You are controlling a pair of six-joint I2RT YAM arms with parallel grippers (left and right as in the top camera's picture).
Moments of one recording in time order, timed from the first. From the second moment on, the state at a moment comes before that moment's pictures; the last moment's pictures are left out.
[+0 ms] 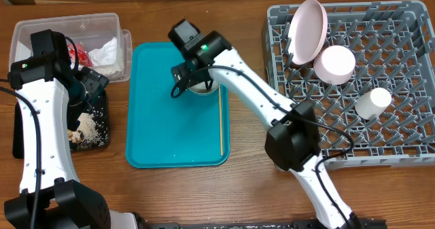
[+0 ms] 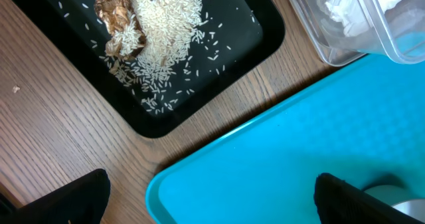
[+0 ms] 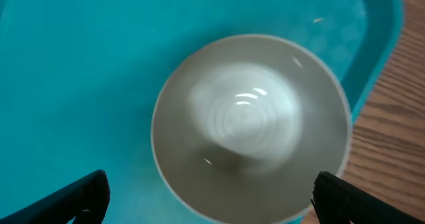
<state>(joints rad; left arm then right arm) 0.30 1.62 1.52 -1.26 -0.08 -0.79 0.72 2.45 2.37 -1.18 0.07 0.27</state>
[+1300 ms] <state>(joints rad) 0.30 1.62 1.52 -1.26 -0.08 -0.79 0.79 2.57 2.41 -1.25 0.16 0.25</state>
